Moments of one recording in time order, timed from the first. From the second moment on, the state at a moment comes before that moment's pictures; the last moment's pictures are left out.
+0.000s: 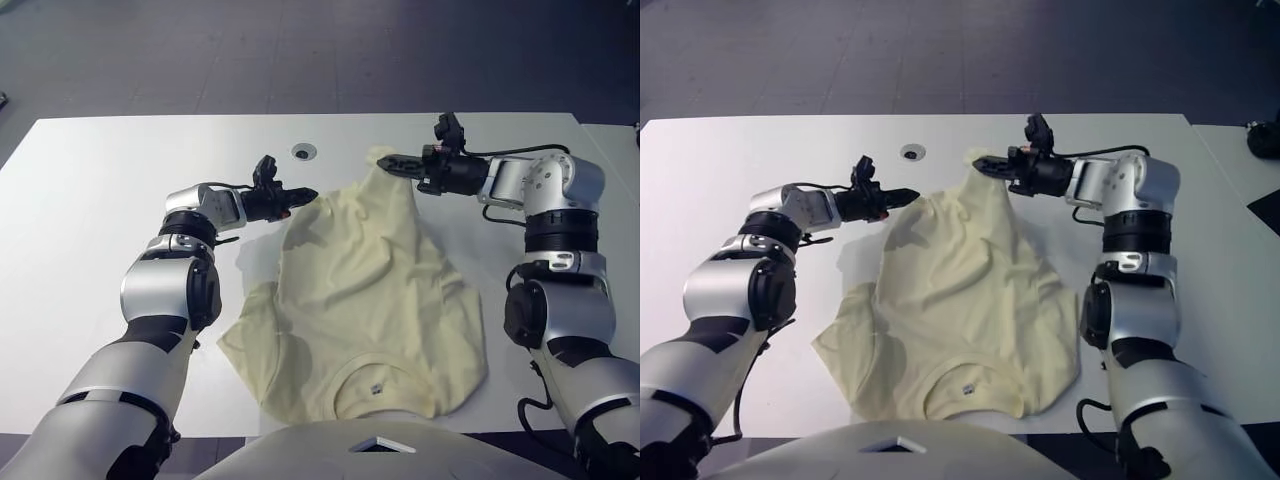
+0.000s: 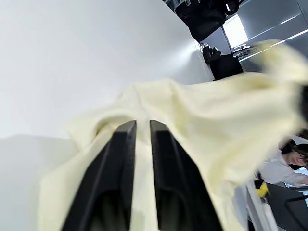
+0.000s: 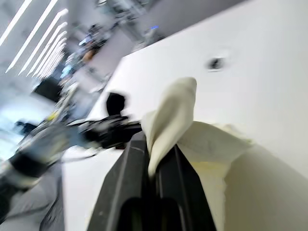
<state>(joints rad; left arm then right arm) -1.02 0.30 0.23 1.23 -0.32 0.72 -0.88 -0.82 -0.44 -0.13 0.36 0.60 1.24 0.97</state>
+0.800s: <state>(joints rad) -0.94 0.29 -0.06 1.05 -0.10 0.36 -1.04 -0.46 -0.84 0.38 -0.02 0.28 0.63 1.34</state>
